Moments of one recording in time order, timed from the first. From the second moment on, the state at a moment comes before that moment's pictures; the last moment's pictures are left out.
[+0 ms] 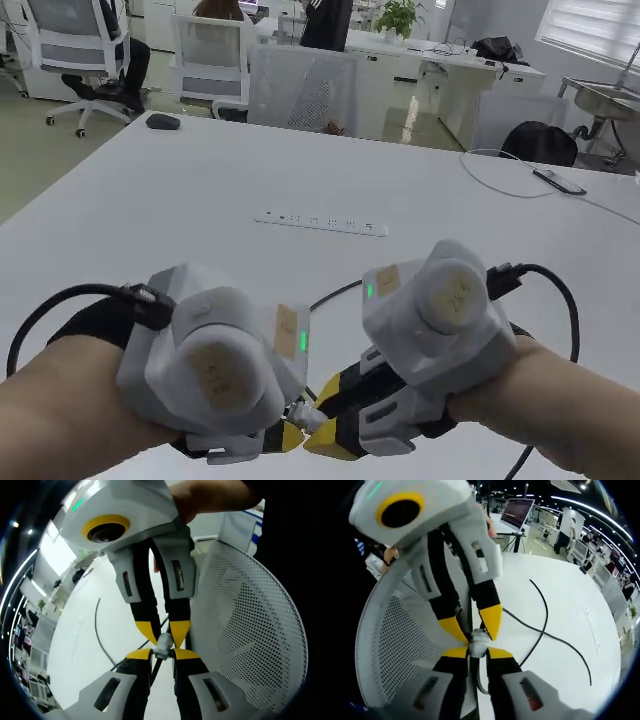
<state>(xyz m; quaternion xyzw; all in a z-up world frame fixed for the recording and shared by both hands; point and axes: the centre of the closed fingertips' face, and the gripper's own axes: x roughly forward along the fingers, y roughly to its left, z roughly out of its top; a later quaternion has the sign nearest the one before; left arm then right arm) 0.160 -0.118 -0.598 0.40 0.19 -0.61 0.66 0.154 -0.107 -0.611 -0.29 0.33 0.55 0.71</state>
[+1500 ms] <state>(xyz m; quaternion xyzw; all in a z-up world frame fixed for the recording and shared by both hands) 0.183 -0.094 -0.634 0.33 0.24 -0.51 0.76 0.173 -0.180 -0.656 -0.38 0.37 0.30 0.79</state>
